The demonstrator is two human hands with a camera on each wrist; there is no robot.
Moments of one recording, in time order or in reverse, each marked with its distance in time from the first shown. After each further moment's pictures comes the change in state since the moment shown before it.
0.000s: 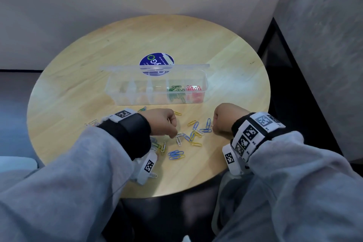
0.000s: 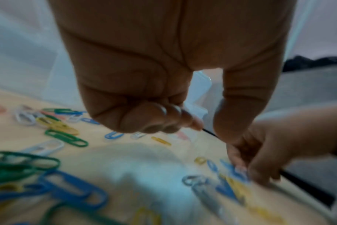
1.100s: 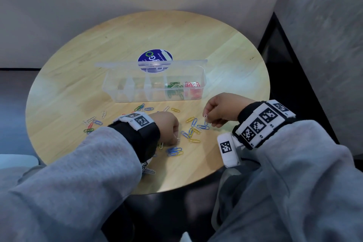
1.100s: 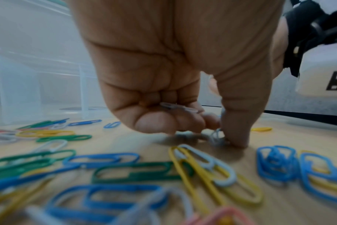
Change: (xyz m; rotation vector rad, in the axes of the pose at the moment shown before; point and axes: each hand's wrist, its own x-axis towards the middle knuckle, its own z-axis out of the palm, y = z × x) left_hand 0.010 0.006 0.022 0.469 0.002 0.054; right_hand -0.013 0.010 -0.018 0.680 -0.149 -0.204
